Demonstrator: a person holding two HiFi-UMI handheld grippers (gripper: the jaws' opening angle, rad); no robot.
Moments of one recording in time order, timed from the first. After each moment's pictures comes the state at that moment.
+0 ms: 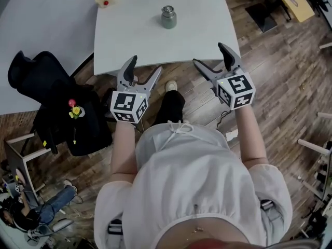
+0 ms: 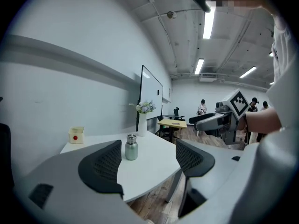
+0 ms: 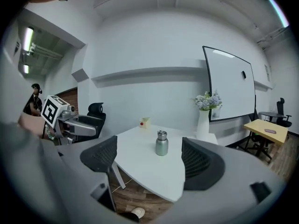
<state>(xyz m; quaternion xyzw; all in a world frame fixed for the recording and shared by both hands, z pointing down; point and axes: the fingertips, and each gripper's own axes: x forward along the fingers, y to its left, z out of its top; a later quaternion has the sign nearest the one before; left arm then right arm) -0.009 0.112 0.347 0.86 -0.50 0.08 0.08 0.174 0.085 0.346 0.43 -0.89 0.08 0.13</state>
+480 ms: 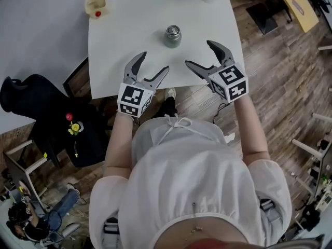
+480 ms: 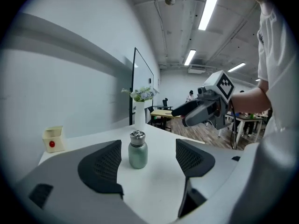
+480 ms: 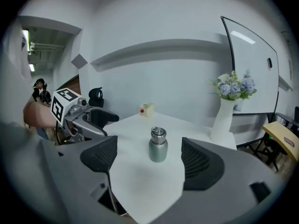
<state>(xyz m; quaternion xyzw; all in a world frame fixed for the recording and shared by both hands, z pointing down) -0.003 -0.045 0.402 0.89 -0.42 0.14 0.08 0.119 -0.069 0.394 0.35 -0.90 0.11 0.23</state>
